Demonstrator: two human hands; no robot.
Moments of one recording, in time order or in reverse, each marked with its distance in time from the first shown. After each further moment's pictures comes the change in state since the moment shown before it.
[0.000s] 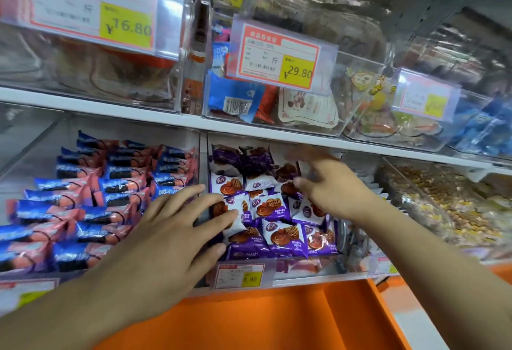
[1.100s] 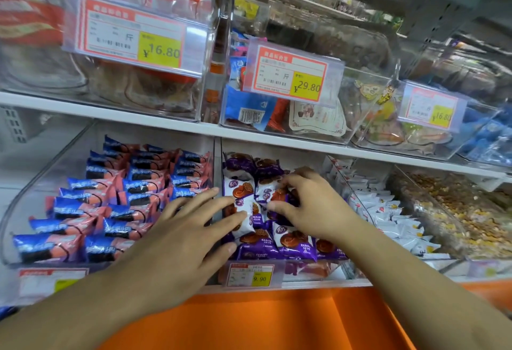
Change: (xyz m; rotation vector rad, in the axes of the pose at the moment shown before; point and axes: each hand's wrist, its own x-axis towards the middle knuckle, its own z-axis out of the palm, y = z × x) left_hand -0.006 0.010 -0.015 -0.025 -0.013 -0.029; right_hand -0.006 -0.027 0.033 -0.093 -0.005 -0.040
